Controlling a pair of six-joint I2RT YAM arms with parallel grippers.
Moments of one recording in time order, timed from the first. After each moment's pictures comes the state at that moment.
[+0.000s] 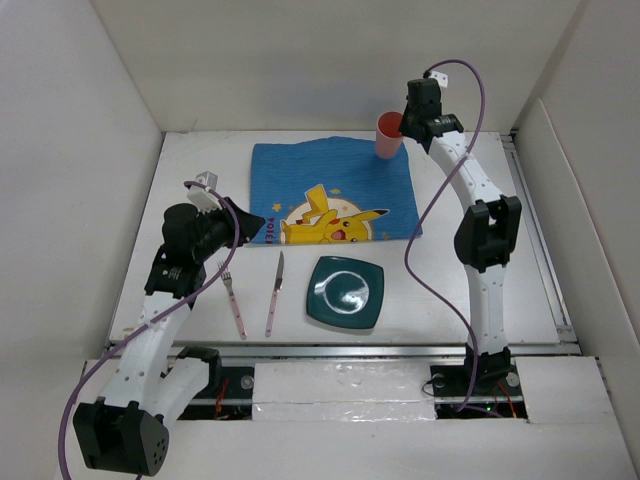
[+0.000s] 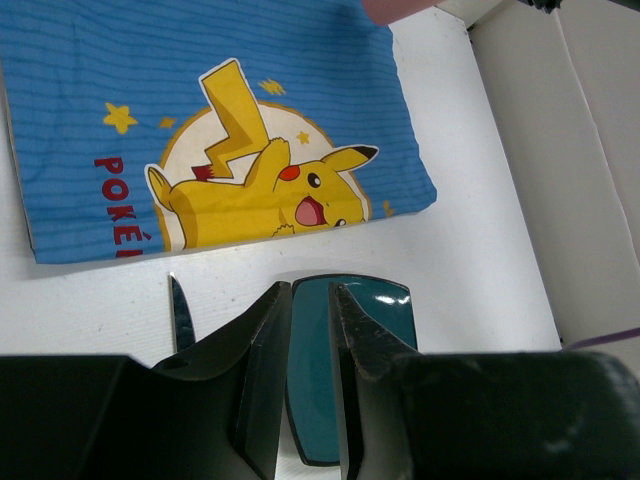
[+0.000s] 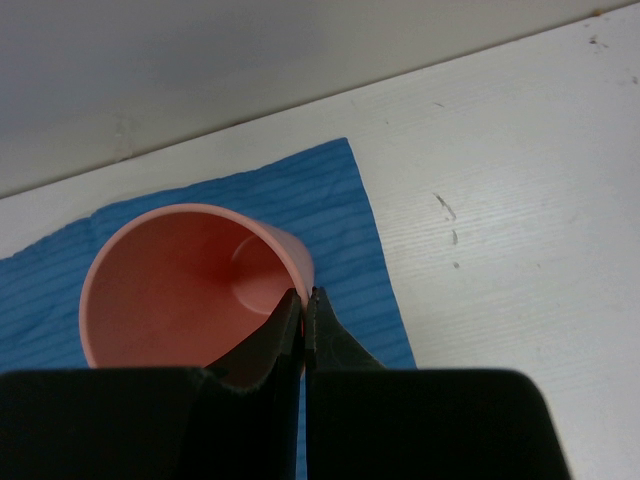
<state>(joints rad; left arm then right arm) -0.14 0.86 0.72 -0.16 0.39 -0.56 0.24 2.23 2.22 -0.54 0.36 0.40</state>
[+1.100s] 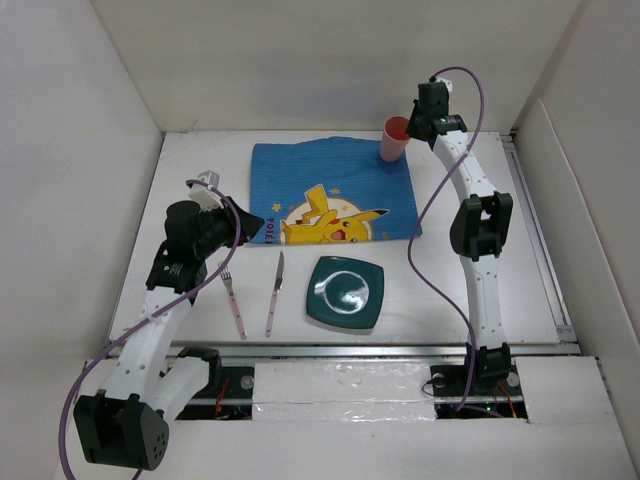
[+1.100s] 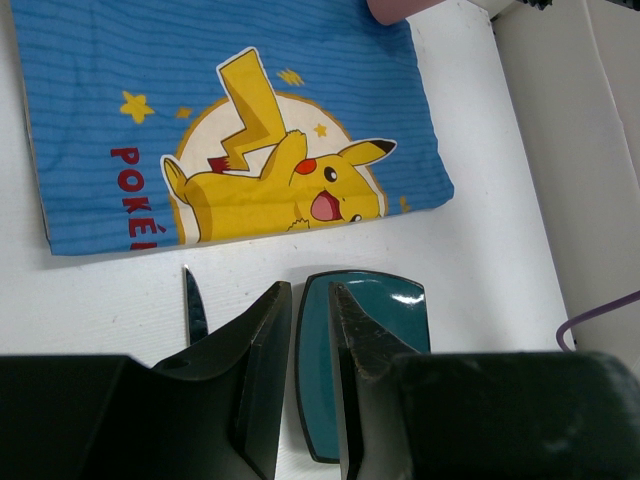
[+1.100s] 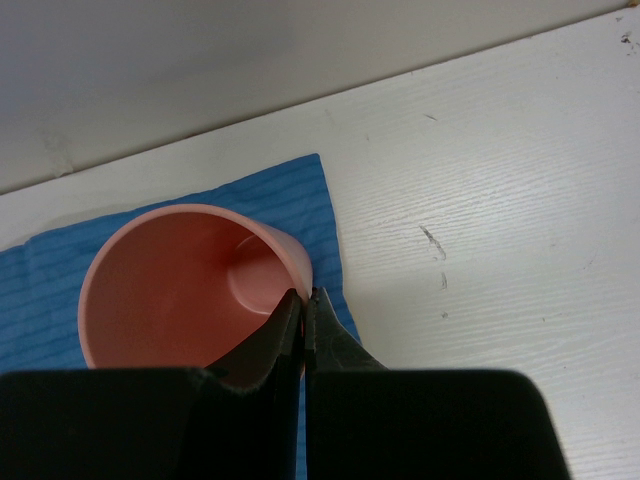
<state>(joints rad) -0.14 0.90 0.73 -0.19 0.37 -0.54 0.16 2.47 2.49 -0.60 0.23 0.37</state>
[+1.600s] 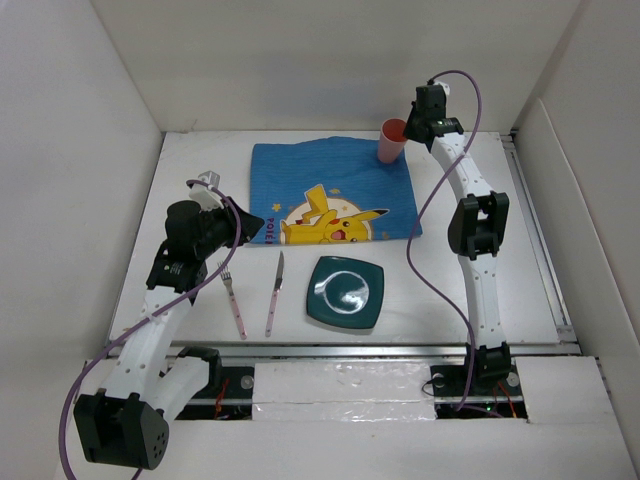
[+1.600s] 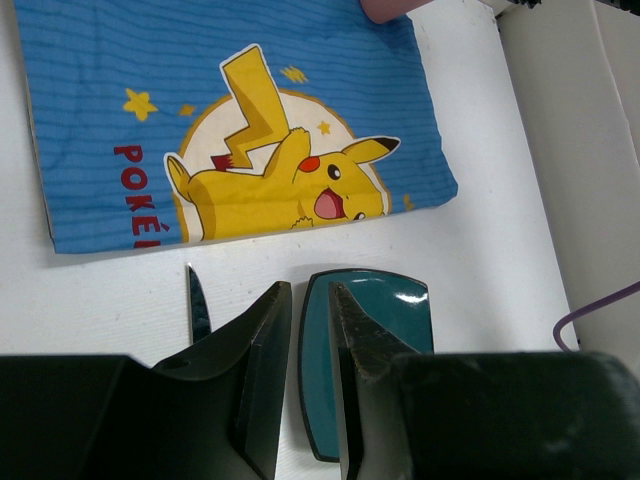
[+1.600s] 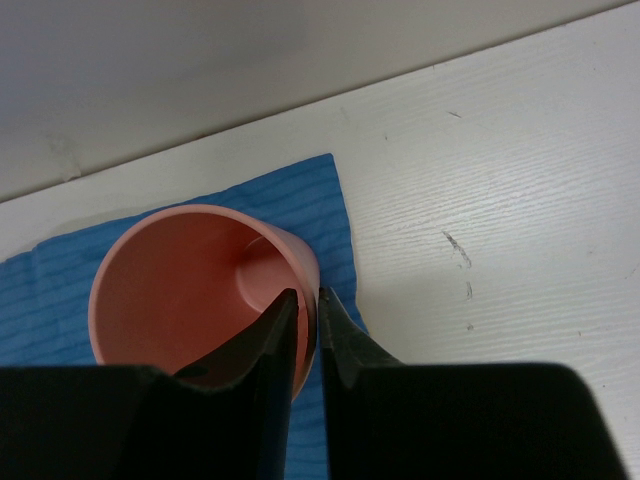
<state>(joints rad) -0.14 0.90 0.73 -0.19 0.37 -0.54 0.16 2.51 2.50 -0.57 0.21 0.40</state>
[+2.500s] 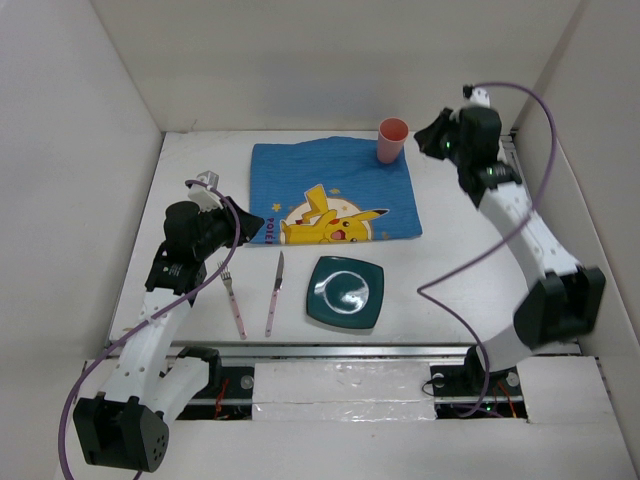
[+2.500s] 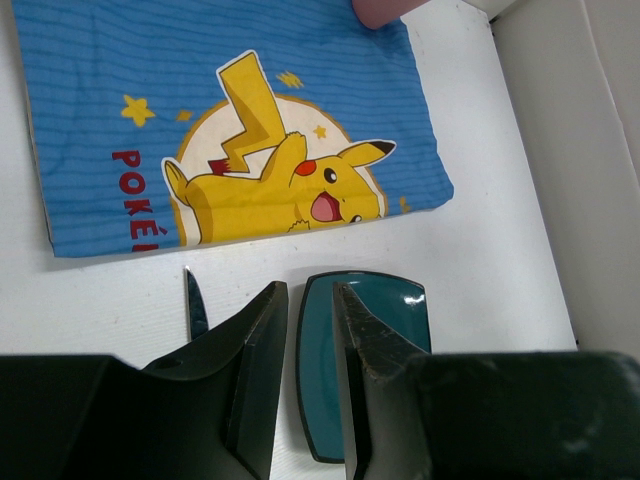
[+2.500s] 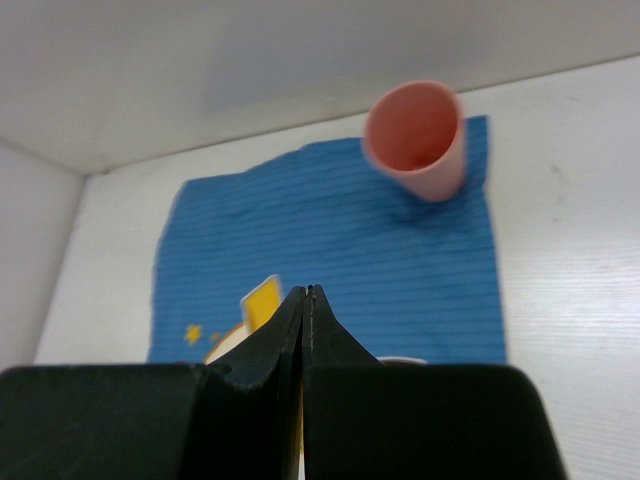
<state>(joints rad) -0.14 0.89 0.73 -0.19 0.37 -0.54 0.18 1.64 1.59 -0.21 -0.06 0.46</state>
